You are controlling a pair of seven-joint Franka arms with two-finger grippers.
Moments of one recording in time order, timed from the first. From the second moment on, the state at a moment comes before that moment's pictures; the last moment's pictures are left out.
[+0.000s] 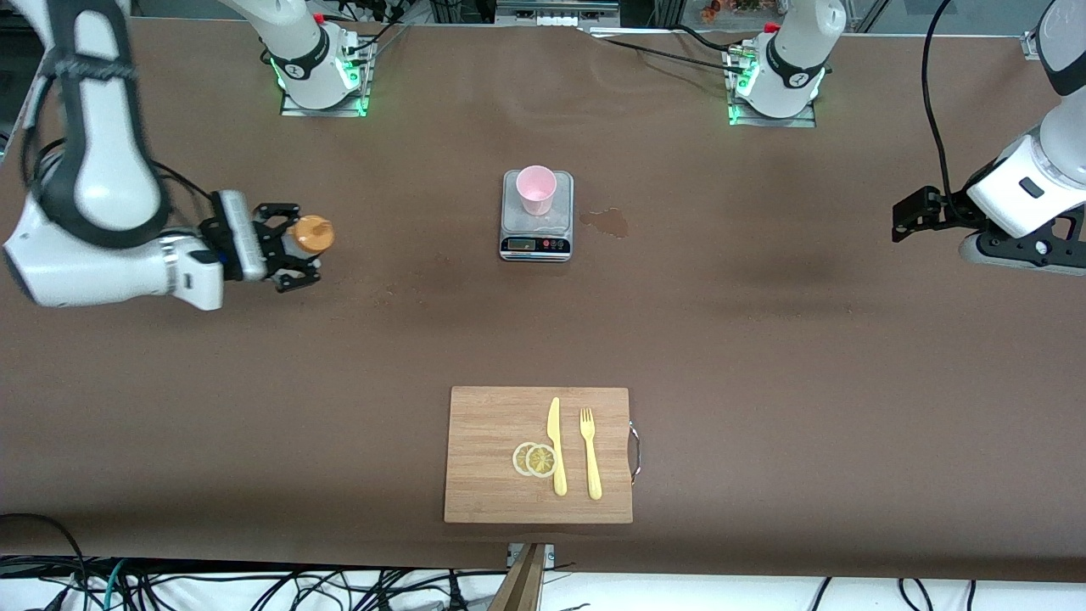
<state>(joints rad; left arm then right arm) -0.01 0.04 -0.02 -1.68 0.02 1.66 0.09 0.25 0.40 -0.37 -1.77 0.84 1.44 -2.16</state>
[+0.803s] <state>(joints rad) 0.00 0.04 -0.02 -1.68 0.02 1.66 0.09 0.11 0.84 -0.42 -1.75 1.21 1.17 -2.74</state>
